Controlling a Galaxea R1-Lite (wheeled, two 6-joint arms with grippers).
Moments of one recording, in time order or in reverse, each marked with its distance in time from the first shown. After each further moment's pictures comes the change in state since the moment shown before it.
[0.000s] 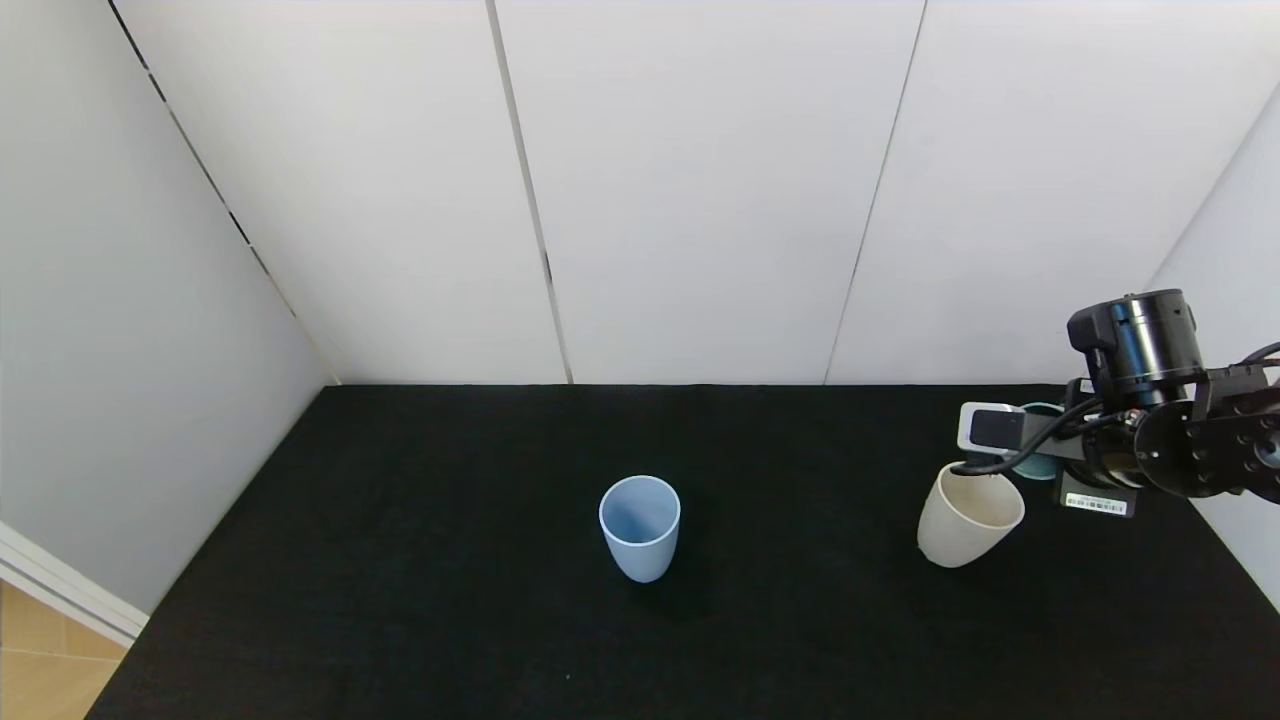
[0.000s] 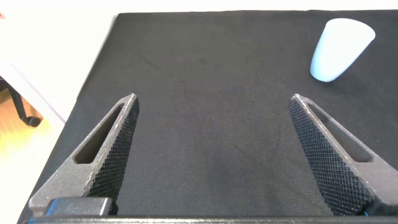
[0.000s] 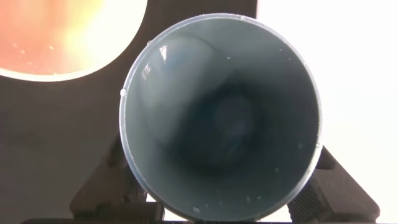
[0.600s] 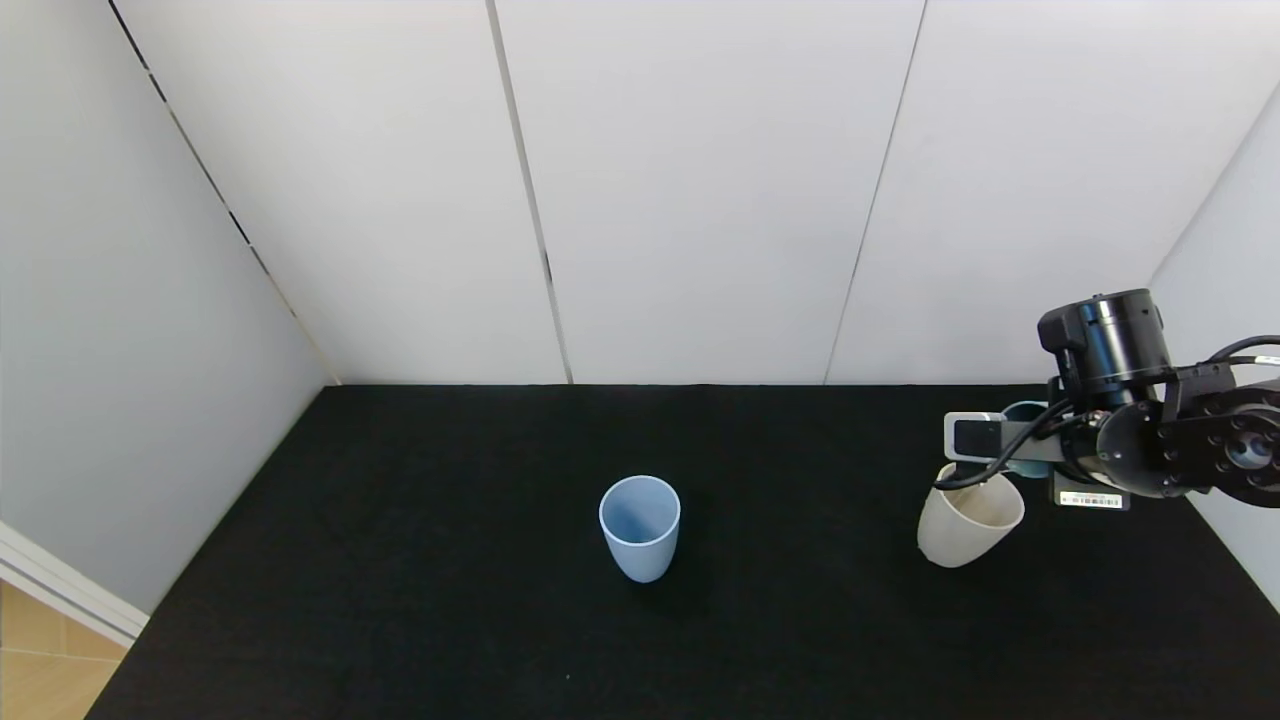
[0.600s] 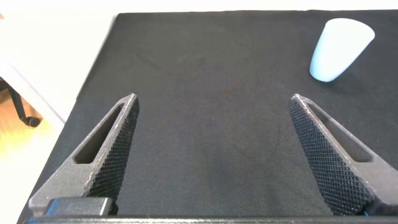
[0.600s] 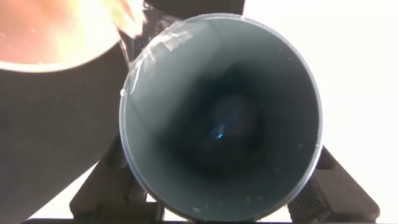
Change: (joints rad) left arm 0.000 0.000 0.000 0.000 0.000 0.000; right arm 0.051 0.022 -0.022 -0.004 -0.124 -0.101
